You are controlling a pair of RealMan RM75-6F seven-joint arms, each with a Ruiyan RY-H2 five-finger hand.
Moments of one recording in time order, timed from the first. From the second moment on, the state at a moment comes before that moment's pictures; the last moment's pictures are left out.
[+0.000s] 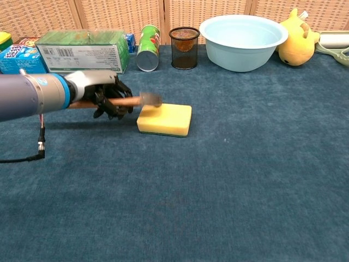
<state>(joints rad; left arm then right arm) -0.86 -1.57 -0.26 -1.50 0.65 0.77 0.25 -0.15 -1.26 0.05 -1.56 -1.51 1.68 0.12</state>
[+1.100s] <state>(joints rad) -0.67 -1.51 -0.13 -1.41 1.13 0.93 0.05 -0.15 -1.27 0.03 -1.59 -1.55 1.69 0.08</state>
